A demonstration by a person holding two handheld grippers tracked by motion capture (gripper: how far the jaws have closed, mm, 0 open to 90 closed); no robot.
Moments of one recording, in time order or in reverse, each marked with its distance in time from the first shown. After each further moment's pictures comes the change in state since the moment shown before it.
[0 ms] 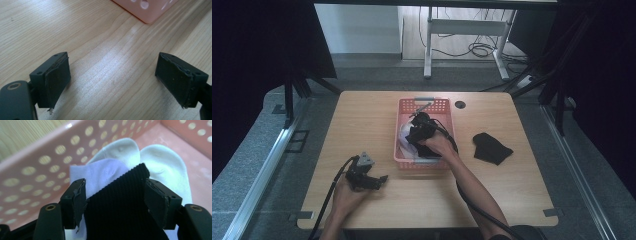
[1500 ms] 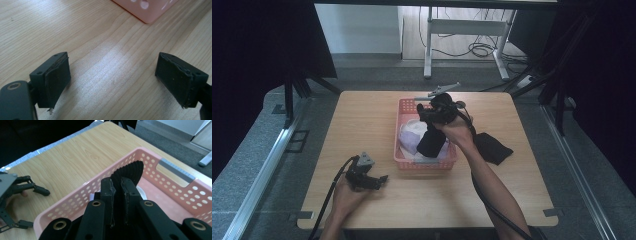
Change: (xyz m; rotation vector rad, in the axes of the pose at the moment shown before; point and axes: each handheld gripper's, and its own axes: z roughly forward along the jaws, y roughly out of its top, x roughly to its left) left arm 0.000 0.000 0.000 -0.002 0.002 0.005; right arm 0.003 0.018 -0.136 -0.274 -0.012 0.014
